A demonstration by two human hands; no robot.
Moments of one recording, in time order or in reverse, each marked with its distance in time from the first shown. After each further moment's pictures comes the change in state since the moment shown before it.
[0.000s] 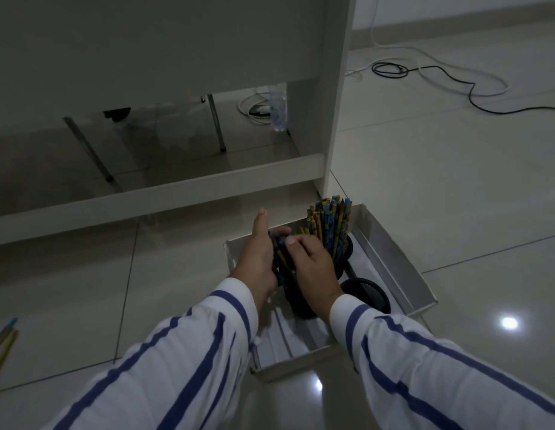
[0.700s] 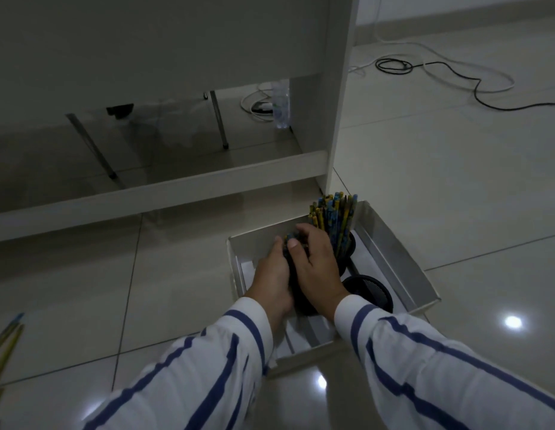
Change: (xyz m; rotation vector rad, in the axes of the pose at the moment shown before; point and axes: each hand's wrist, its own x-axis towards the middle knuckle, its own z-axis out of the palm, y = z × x) left_hand -0.009 -0.036 0.000 -0.116 0.036 -0.071; right_hand -0.002 0.005 -0.004 -0.298 0.031 -0.133
